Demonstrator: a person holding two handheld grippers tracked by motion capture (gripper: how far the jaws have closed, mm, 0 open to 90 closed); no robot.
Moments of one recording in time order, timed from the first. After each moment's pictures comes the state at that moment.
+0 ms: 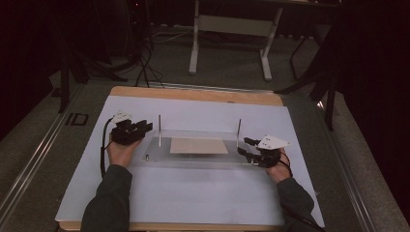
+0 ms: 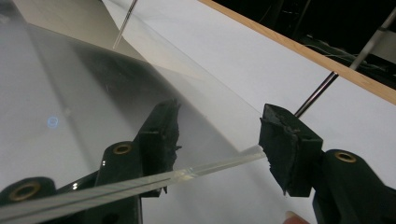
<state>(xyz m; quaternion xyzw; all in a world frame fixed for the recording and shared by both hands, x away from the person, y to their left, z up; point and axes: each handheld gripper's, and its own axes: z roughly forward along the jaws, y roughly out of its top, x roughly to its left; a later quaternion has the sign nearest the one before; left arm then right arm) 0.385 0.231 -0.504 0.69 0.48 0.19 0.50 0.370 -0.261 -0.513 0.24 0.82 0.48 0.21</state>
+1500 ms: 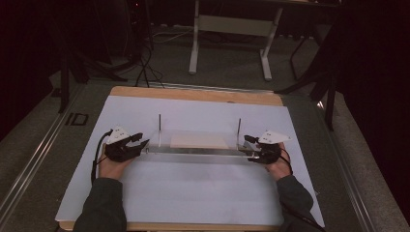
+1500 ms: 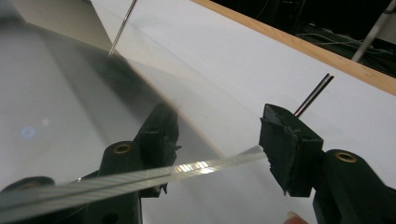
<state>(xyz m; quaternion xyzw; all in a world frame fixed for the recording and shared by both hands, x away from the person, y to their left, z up) 0.342 0.236 -0.518 0.75 0.39 0.22 0.48 0.377 -0.260 -0.503 0.27 0.81 0.49 0.19</state>
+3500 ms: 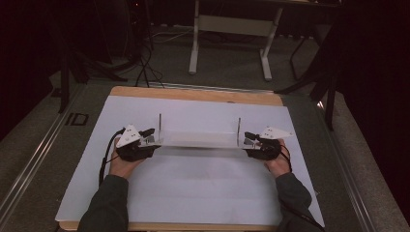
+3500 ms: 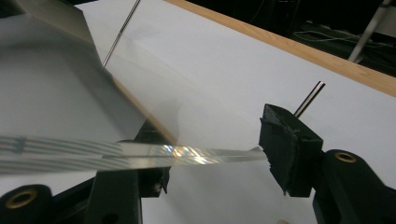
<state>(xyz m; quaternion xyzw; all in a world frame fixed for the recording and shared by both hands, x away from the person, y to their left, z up) 0.341 0.200 -0.500 0.76 0.31 0.24 0.52 0.385 -0.260 -0.496 0.29 0.80 0.50 0.18</state>
